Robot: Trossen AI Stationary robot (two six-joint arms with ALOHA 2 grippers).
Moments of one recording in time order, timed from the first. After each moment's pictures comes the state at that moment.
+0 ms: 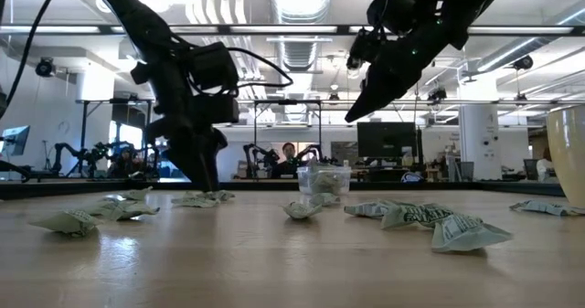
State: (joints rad) left arm 0.33 1.57 0.78 -0.31 0.18 0.35; right arm -0.31 1.43 0.86 -0.18 -0.14 -0.18
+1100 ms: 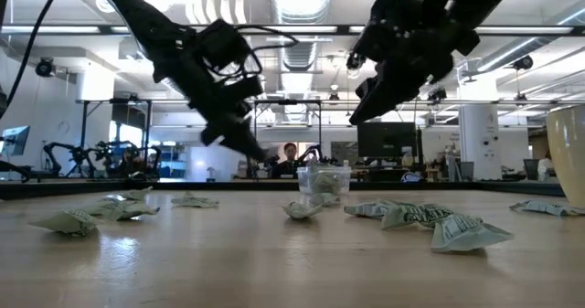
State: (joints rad) left arm 0.33 1.58 0.81 0.06 -0.06 0.45; right arm -0.20 1.44 0.79 -0.12 -0.30 -0.17
